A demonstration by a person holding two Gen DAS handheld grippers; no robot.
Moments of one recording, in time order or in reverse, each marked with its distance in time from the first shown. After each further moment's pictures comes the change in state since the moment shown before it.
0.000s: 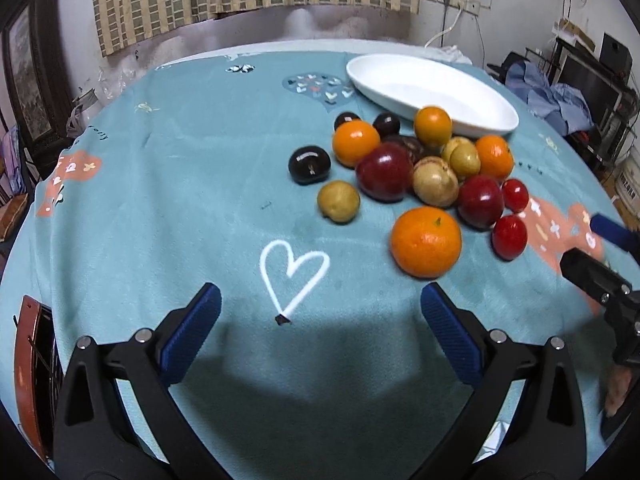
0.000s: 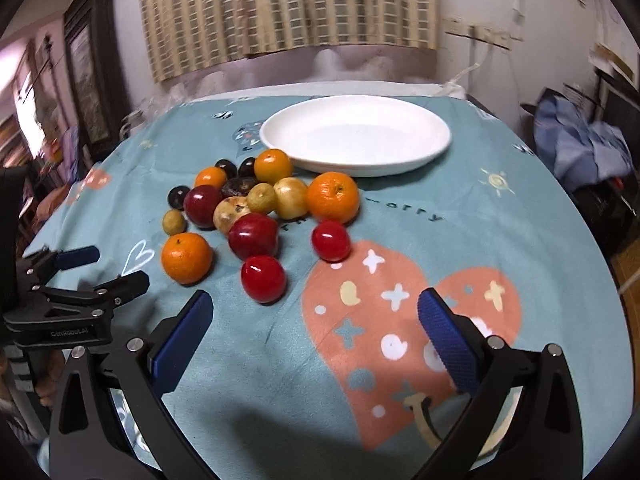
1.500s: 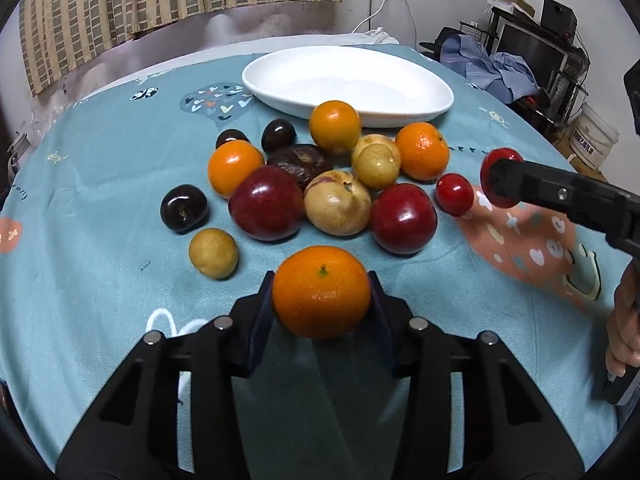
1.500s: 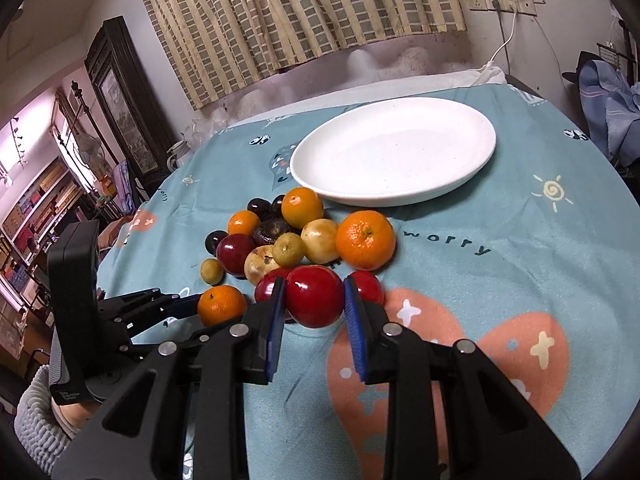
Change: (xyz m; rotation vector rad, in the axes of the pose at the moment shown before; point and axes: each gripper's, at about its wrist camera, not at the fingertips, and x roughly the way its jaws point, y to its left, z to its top) left arm 0.034 -0.058 0.035 0.155 -0.006 -0.188; right arm 0.014 -0.040 0.030 0.163 -0.029 0.223
